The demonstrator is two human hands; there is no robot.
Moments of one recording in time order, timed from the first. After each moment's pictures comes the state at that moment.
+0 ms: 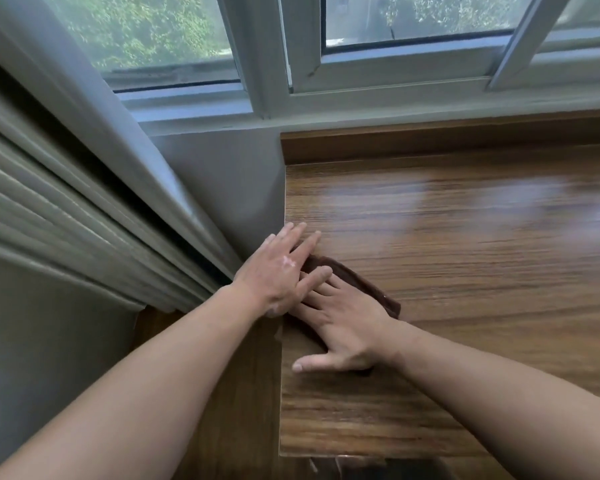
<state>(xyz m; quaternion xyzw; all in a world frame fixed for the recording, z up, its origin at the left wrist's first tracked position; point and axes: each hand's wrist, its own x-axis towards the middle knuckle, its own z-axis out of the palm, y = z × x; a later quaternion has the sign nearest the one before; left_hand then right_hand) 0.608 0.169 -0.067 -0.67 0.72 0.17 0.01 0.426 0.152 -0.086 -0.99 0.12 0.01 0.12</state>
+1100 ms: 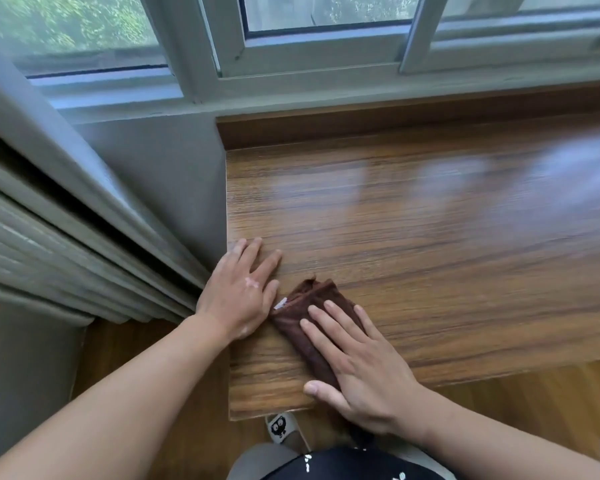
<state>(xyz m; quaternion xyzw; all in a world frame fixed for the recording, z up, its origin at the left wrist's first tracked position) 0.557 0.220 -0.098 -0.68 0.73 0.09 0.01 0.300 0.259 -0.099 -0.92 0.35 0.03 0.15</state>
